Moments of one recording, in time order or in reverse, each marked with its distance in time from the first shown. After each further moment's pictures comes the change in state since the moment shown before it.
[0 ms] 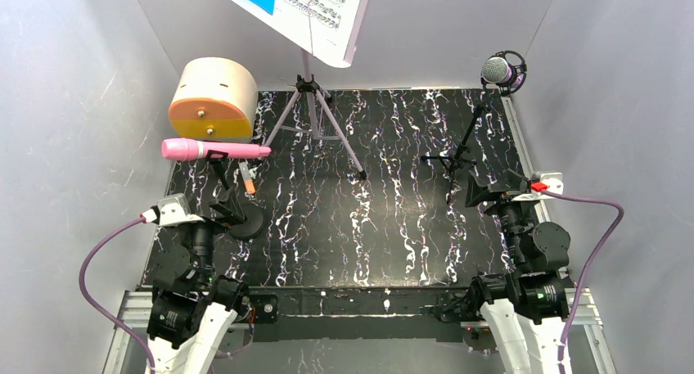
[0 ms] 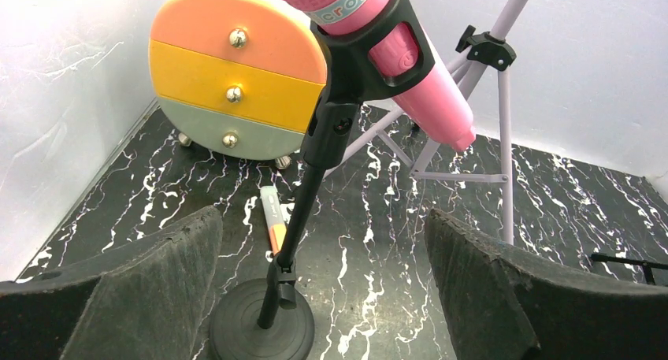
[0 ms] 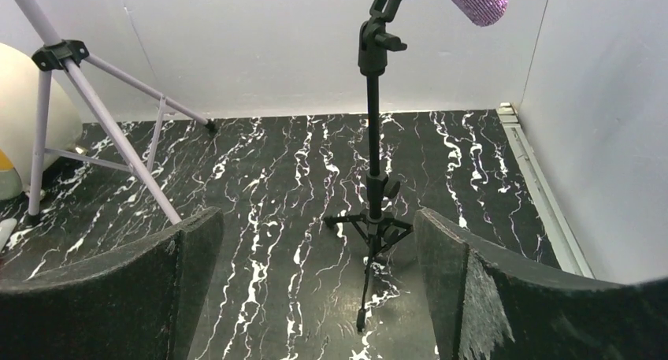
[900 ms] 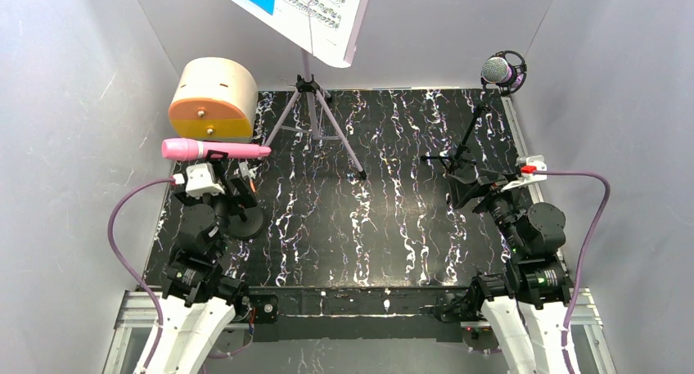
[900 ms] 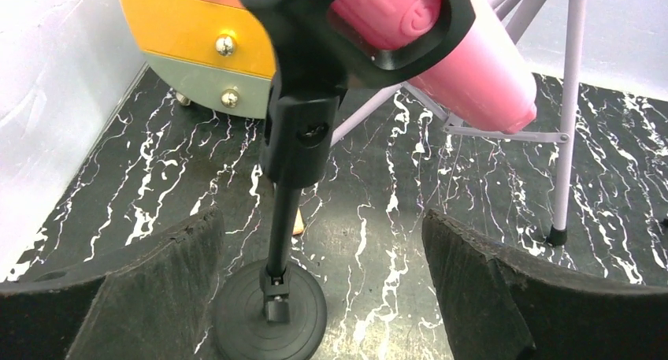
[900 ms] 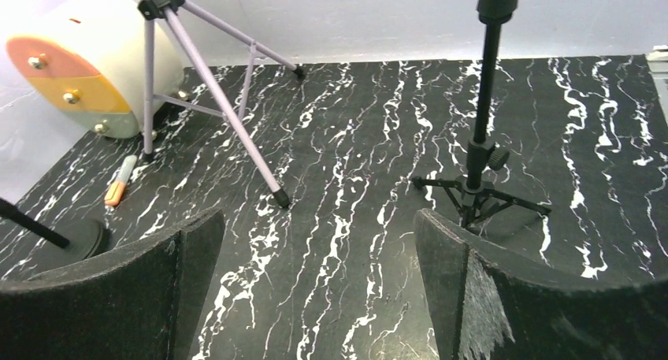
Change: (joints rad) left arm 0.000 0.283 -0.009 0.080 -0.012 0.003; right arm 0.000 0.140 0.060 -0.062 -0.212 0.137
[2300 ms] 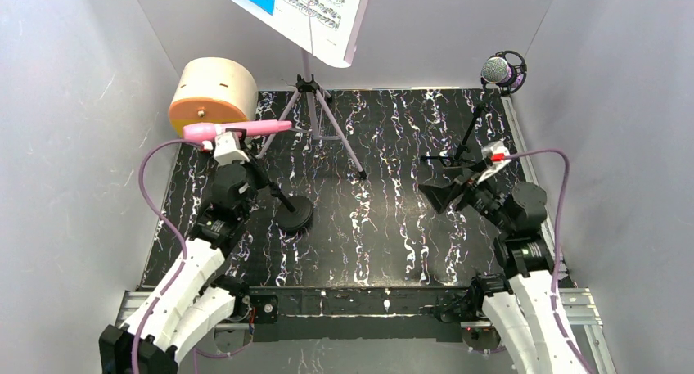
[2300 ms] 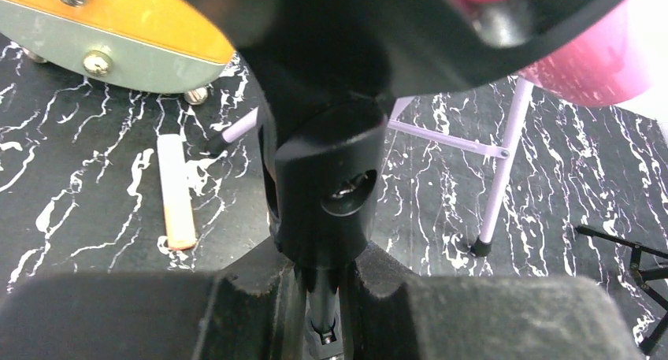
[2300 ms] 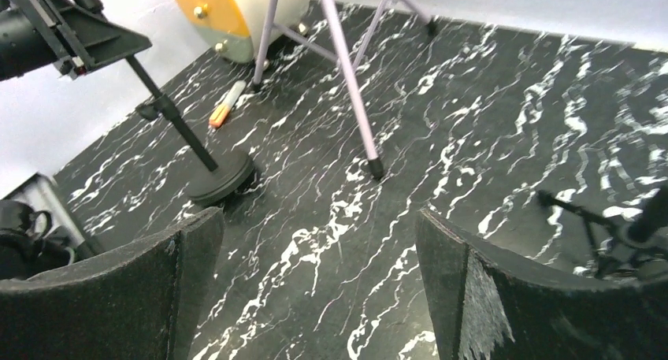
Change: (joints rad) left arm -0.028 0.438 0.024 0.307 0.076 -0.209; right arm 0.000 0.142 -0.072 0.207 -0.387 0.010
